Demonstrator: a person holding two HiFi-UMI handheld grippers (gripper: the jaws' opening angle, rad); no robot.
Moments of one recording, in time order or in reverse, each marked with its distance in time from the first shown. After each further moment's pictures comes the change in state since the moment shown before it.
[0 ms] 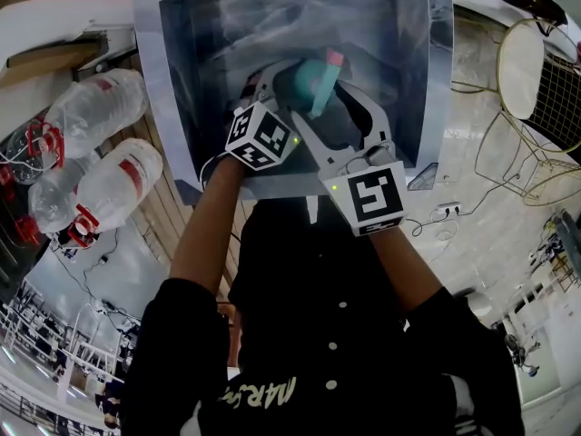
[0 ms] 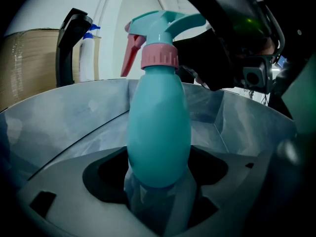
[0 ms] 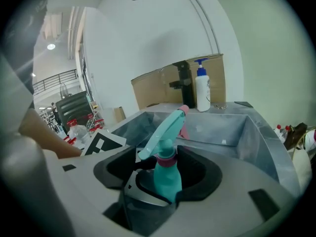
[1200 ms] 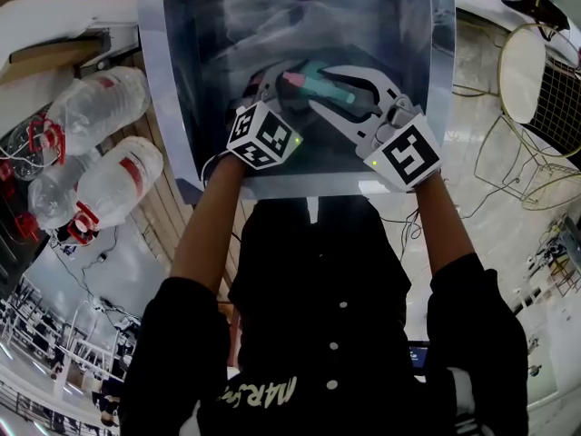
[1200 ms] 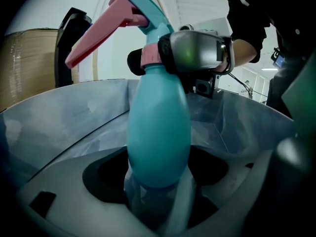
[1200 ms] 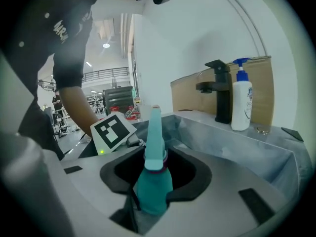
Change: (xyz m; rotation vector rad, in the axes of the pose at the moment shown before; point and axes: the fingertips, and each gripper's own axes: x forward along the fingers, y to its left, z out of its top) left arm 0.001 0.000 0.000 0.009 0.002 -0.008; right arm 0.012 -0.003 -0.003 -0.394 -0.059 0.464
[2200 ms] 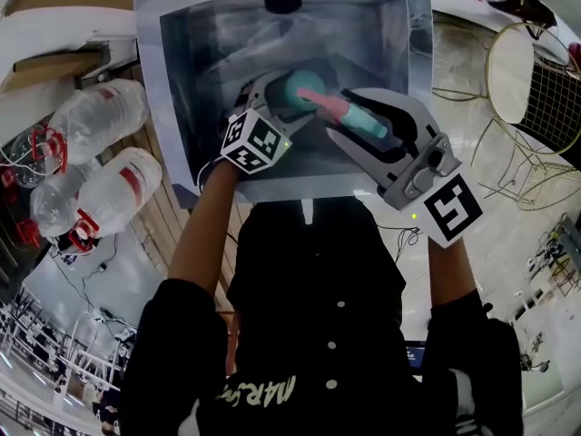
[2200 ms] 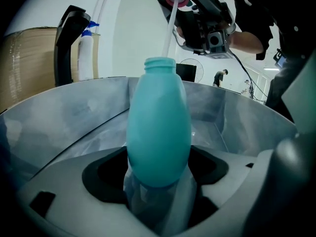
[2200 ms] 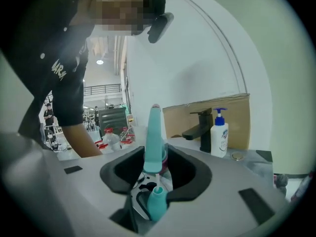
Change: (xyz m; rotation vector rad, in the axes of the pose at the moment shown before) left arm 0.000 0.000 0.000 -0.015 0.031 0.006; right arm -0.085 -0.007 0.101 0.161 -0.244 -0.126
